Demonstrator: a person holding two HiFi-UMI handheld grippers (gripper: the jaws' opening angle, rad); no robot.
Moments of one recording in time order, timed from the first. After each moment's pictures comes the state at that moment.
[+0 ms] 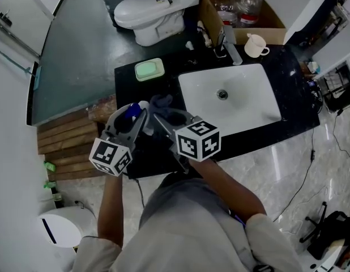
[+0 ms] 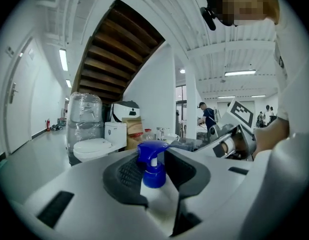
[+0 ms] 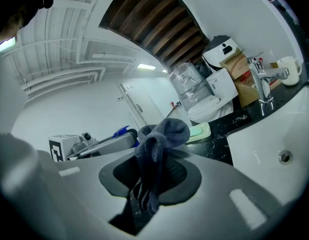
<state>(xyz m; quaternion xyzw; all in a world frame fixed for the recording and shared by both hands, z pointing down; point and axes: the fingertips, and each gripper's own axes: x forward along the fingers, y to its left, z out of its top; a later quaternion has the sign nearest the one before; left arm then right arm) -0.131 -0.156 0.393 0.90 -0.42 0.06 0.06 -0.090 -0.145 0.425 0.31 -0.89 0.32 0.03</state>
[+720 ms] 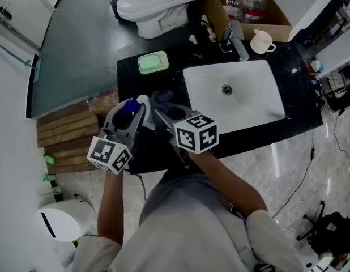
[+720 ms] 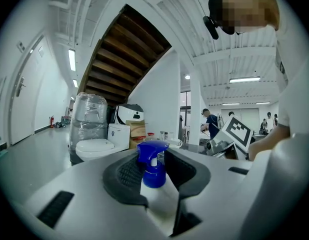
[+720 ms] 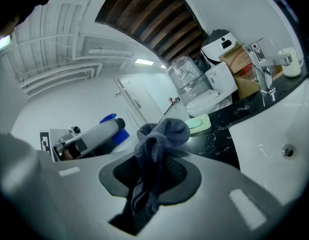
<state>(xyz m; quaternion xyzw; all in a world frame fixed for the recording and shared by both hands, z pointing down) -0.149 -0.155 0.389 0.89 -0.44 0.03 0.07 -0.105 -0.152 0.456 0.31 -0.89 0.33 0.05</state>
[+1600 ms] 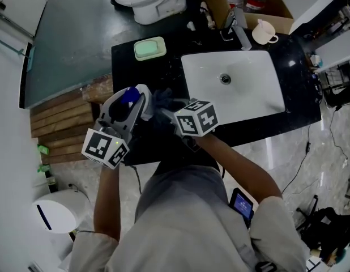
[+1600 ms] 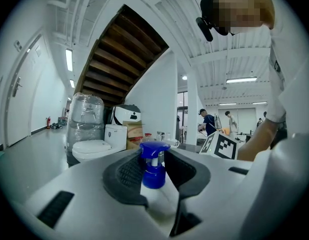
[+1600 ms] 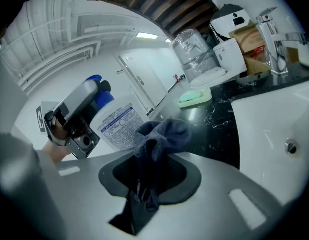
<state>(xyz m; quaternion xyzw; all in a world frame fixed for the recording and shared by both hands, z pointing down) -0.137 -0.152 0.386 0.90 -0.43 0.03 0.07 -0.102 -0.135 0.521 0.23 -0.89 0.36 0.17</state>
